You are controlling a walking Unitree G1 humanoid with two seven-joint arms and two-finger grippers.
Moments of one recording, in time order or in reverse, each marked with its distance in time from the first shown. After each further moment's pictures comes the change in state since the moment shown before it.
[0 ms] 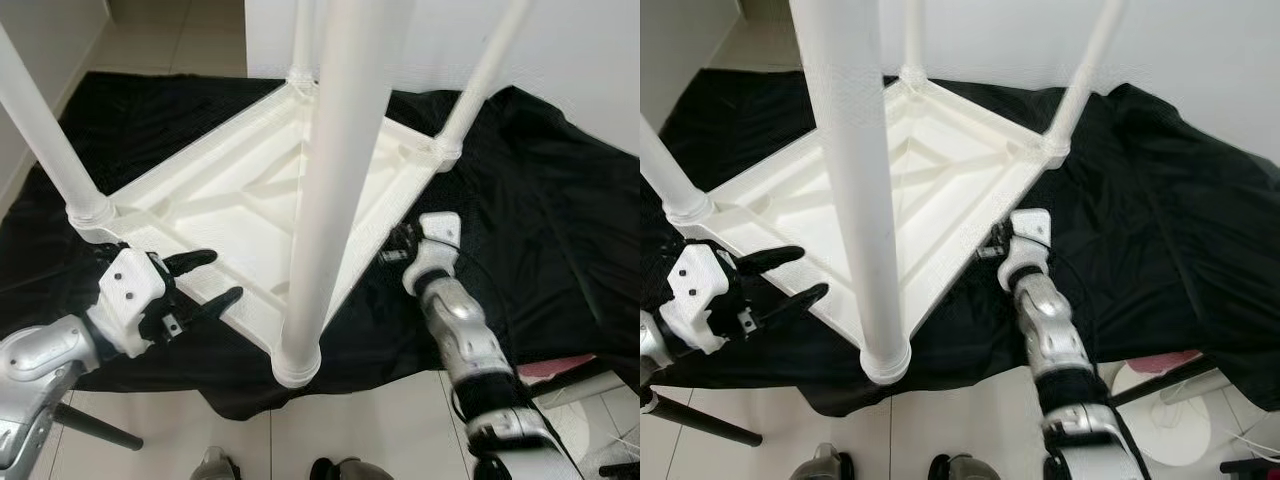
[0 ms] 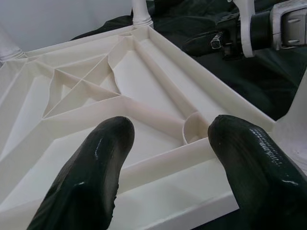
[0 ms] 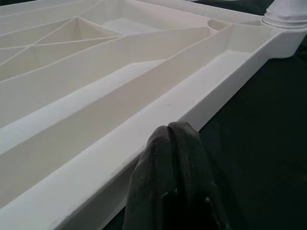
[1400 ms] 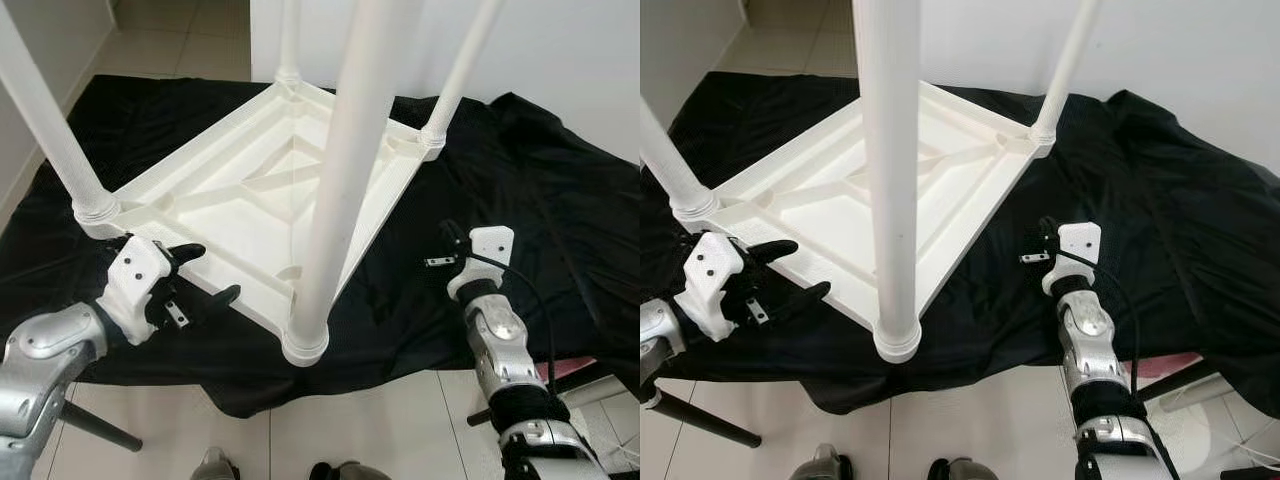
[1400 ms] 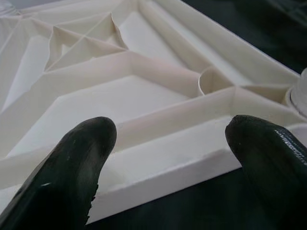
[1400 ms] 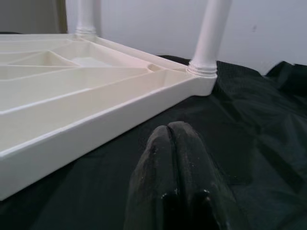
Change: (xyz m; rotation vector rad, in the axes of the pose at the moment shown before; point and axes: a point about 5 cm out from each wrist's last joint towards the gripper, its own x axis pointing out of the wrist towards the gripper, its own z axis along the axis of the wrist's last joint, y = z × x) left arm 0.008 0.019 -0.029 -0.051 0.136 0.025; right arm -0.036 -0.060 -0.004 -0.142 -0.208 -0.072
